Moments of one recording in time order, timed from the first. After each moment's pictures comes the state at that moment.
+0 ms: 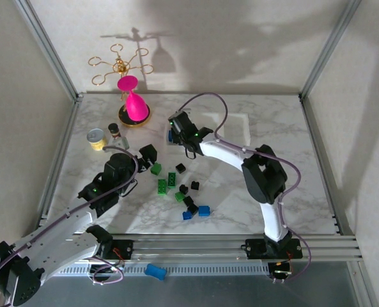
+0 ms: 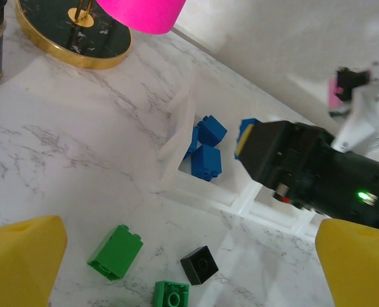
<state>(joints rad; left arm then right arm) -0.57 0.86 0.58 -0.12 -0.35 -0.81 0.80 2.07 1.61 -0.30 0.34 0.48</state>
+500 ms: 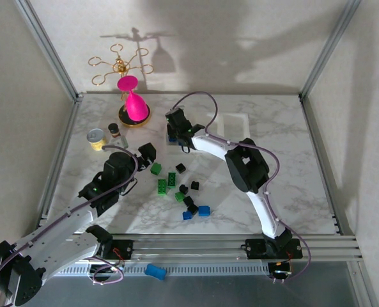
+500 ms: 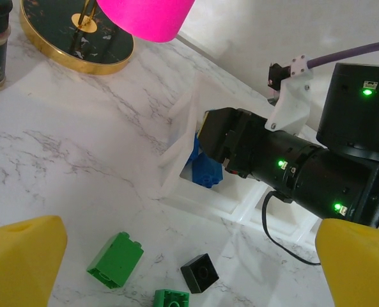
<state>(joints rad) -0.55 0.87 0.58 -0.10 -0.34 -0.81 0.75 2.29 1.80 -0.24 0.31 0.37</state>
